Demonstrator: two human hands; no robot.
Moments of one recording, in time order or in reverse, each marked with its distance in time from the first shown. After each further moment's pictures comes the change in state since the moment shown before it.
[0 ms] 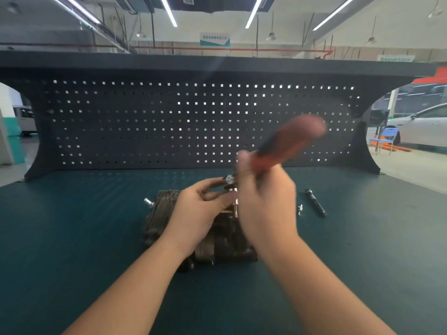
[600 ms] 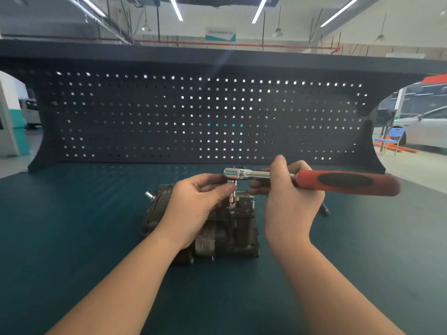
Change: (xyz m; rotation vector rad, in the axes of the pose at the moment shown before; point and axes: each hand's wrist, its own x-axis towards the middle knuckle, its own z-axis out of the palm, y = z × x) left_hand -0.002 0.002 -0.006 -0.025 -0.013 0.022; right_hand 0.003 0.013 -0.004 0.585 0.290 0.463
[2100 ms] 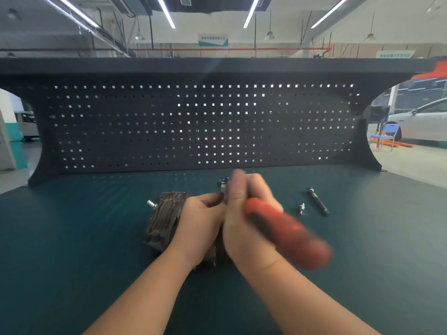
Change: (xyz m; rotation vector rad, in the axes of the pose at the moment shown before) left_hand -0.007 -0.005 0.014 0.073 0.033 -0.088; right_hand -0.039 0.011 0.015 -0.187 -0.292 -0.335
